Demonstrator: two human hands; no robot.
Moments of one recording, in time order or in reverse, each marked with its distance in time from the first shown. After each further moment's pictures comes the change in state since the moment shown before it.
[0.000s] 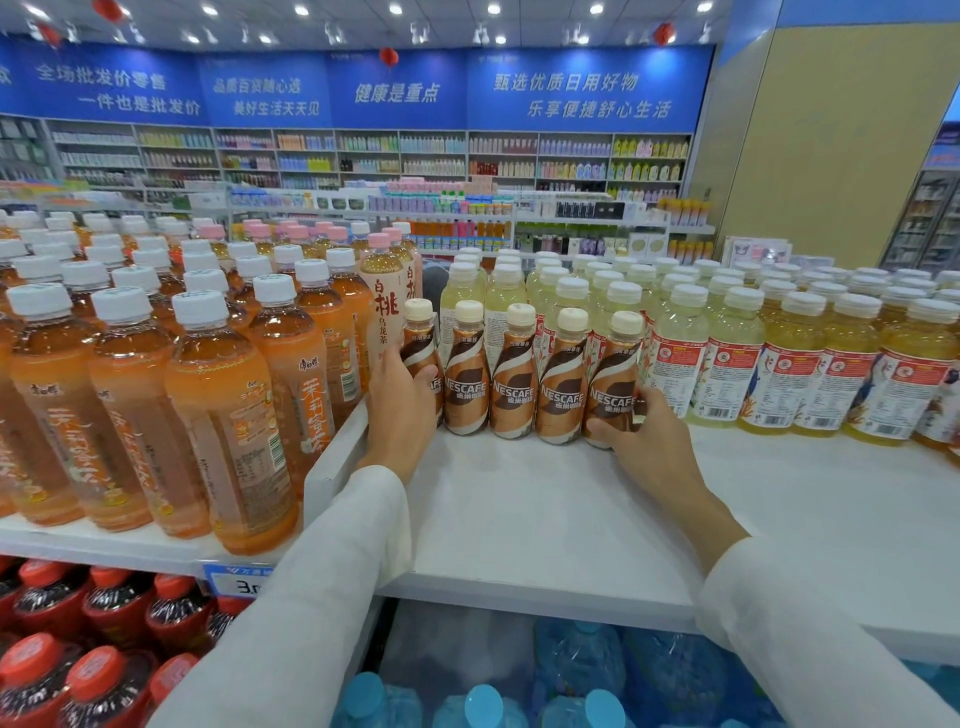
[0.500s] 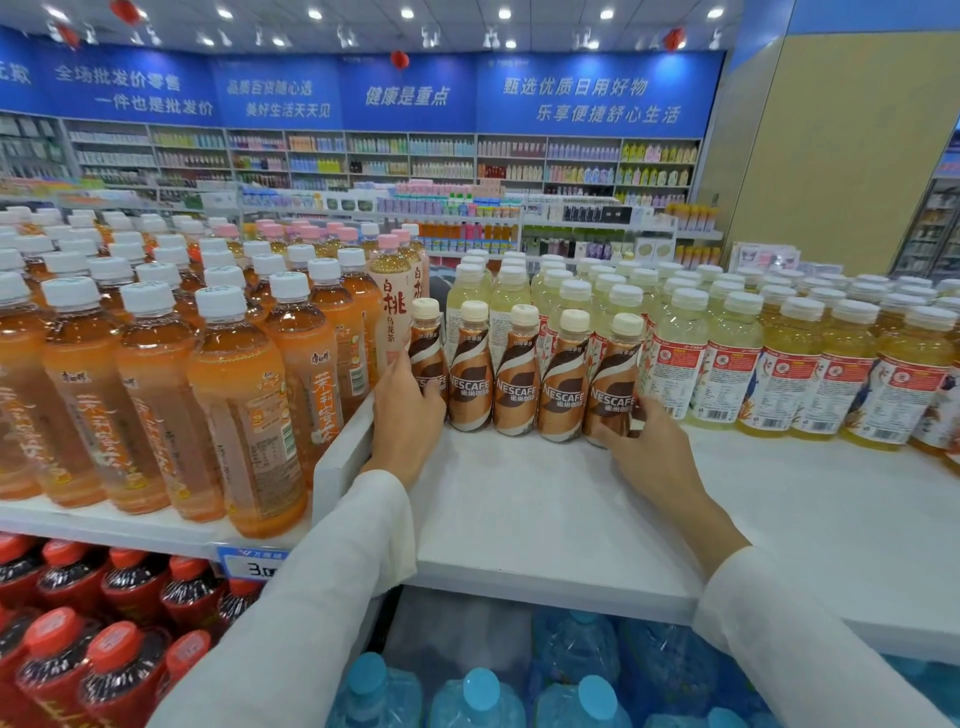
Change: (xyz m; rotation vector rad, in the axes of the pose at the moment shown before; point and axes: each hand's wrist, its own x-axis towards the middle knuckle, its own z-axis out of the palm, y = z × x) left_hand -0.010 -0.015 -0.002 0.060 -0.025 0.099; right_hand -0.014 -0.004 -0.006 -0.039 -0.036 0.006
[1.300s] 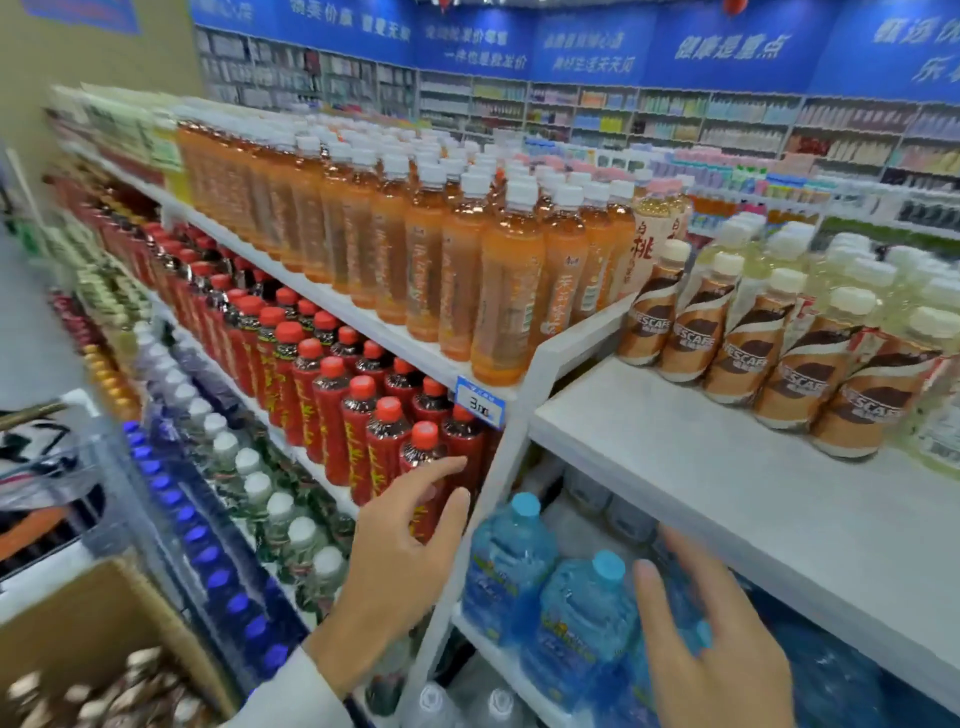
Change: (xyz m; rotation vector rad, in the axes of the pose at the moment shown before) left_hand -0.293 -0.025 -0.158 0.039 0.254 -0.175; right_hand -0.241 -0.010 0.016 0.156 -0.249 -0.283
